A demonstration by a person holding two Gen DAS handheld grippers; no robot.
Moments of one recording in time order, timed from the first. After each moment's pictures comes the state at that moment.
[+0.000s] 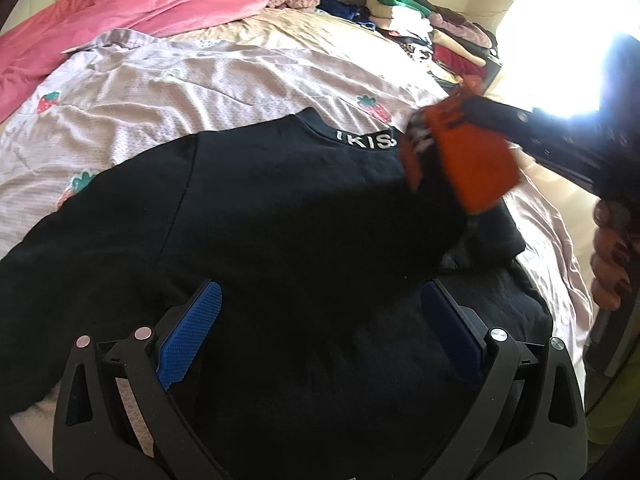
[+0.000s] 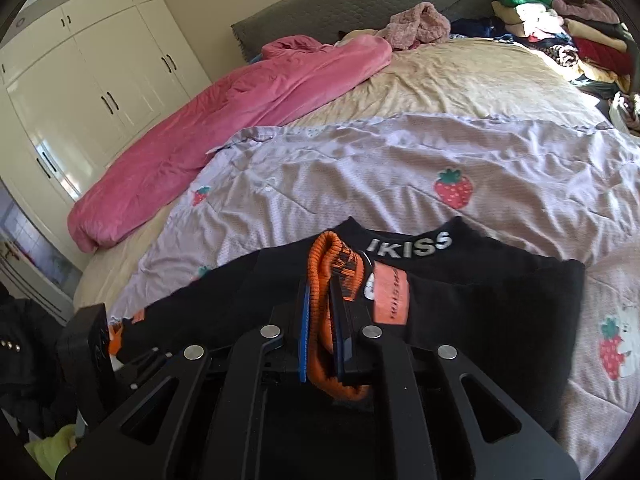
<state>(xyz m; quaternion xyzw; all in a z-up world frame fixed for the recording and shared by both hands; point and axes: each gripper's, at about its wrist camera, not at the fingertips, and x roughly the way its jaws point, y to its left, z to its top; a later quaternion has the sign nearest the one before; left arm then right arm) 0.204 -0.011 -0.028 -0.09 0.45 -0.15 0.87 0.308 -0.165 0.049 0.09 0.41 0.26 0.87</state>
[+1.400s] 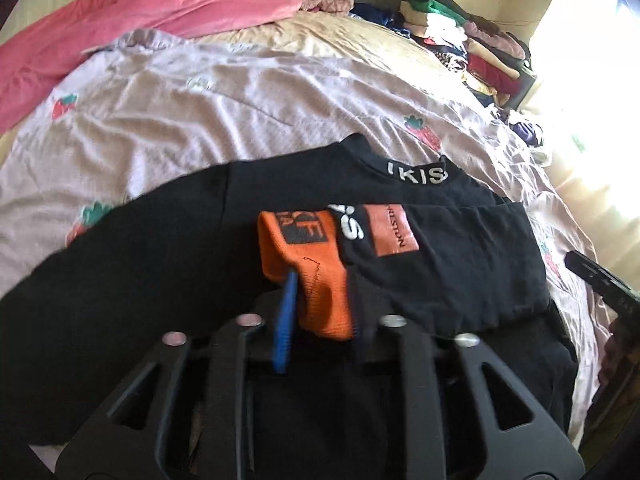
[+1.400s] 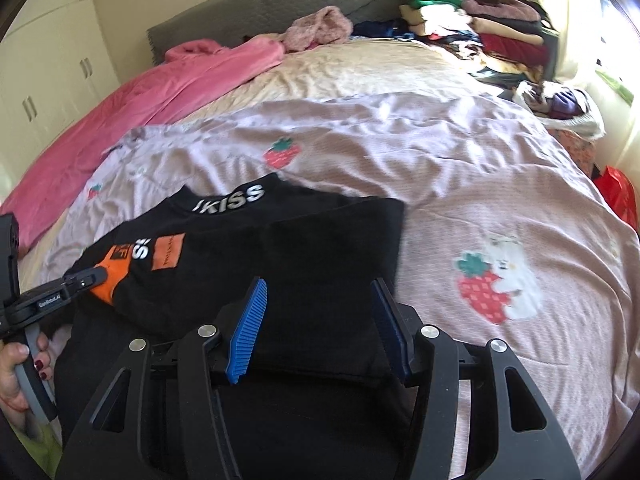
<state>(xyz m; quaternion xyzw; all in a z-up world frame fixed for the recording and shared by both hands) 0.249 0.004 -0.030 -0.10 0.45 -0.08 0.88 0.271 -0.277 -0.003 0.04 0.42 0.08 0.90</state>
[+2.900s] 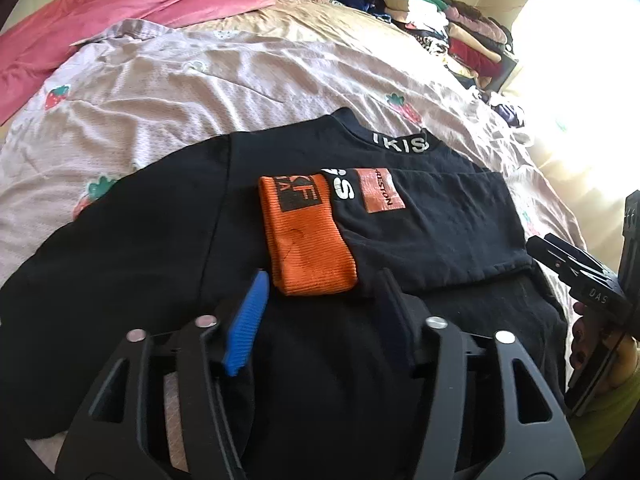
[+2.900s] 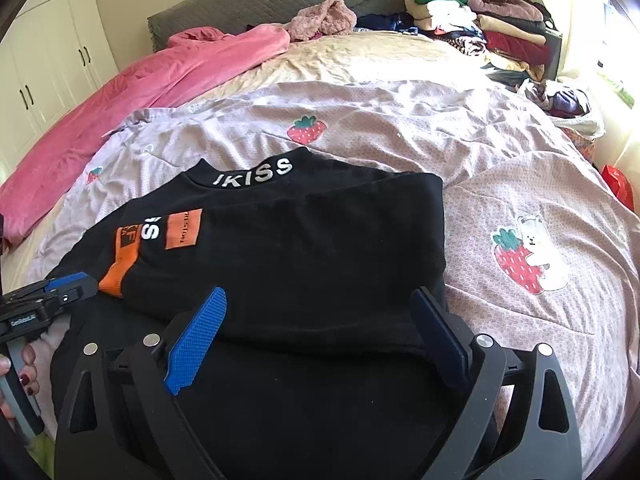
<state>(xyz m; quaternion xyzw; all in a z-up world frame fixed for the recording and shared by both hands) 0.227 0.014 -0.029 -0.09 0.47 -0.13 0.87 0.258 -0.239 -0.015 0.03 0.42 0.07 0.90</state>
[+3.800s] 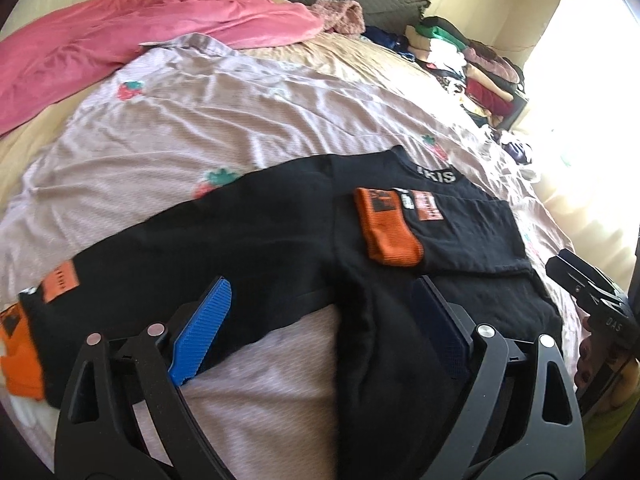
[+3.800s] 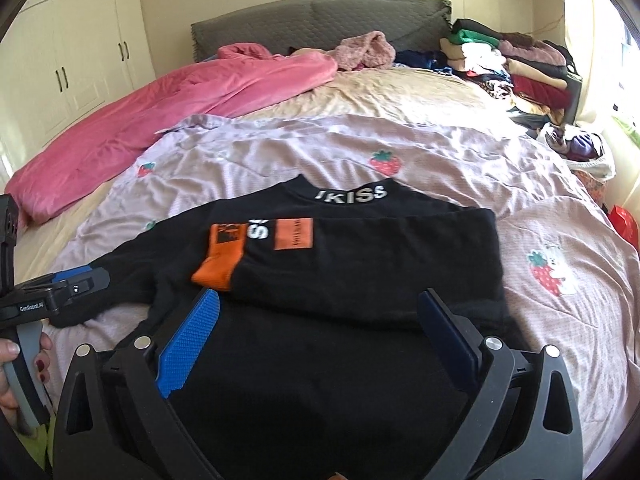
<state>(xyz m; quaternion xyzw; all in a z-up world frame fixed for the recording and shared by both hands) 0.169 0.105 -0.006 -0.12 0.43 -0.09 0.89 0.200 -0.144 0.024 0.00 0.38 0.11 0.92</state>
